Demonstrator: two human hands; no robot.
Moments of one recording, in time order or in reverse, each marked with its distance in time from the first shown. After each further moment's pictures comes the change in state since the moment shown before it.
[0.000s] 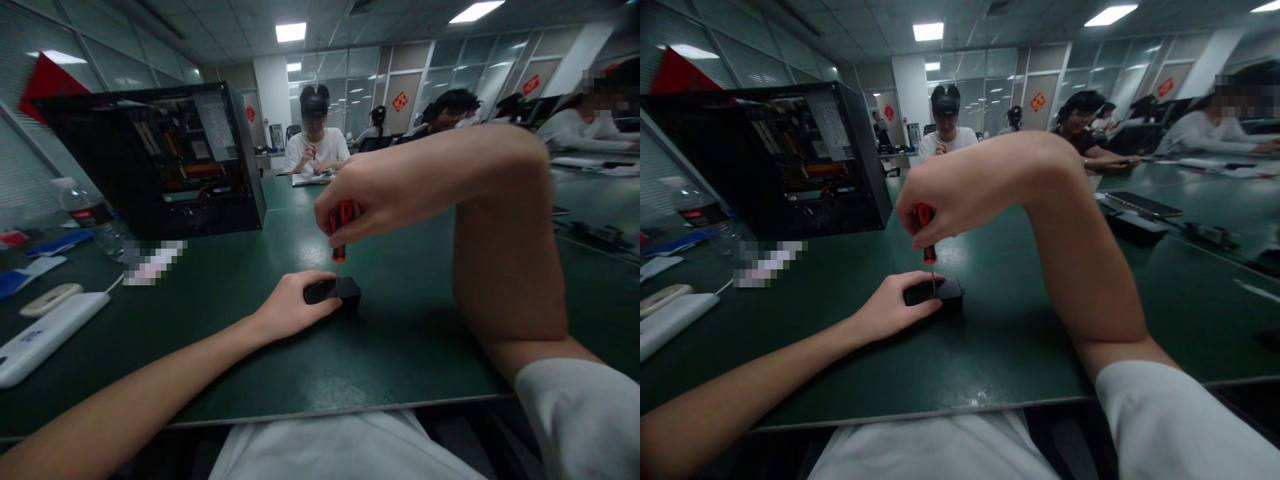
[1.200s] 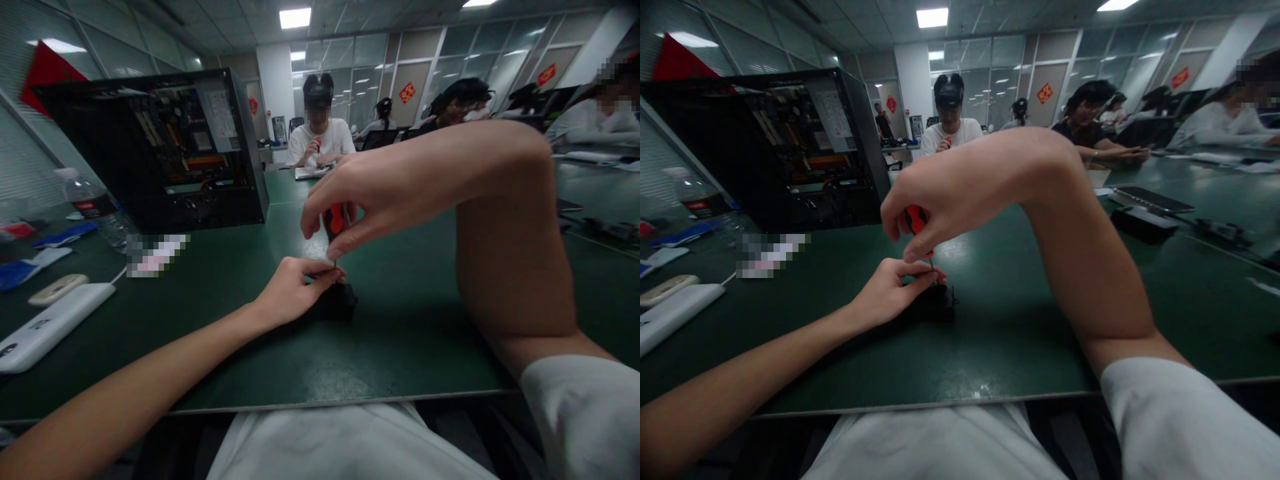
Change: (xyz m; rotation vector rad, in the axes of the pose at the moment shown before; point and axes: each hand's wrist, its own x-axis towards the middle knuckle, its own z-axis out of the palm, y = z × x) left_hand 0.007 0.010 -0.005 -0.156 0.052 0.069; right_hand 0.007 -0.001 0.004 0.148 -0.007 -0.129
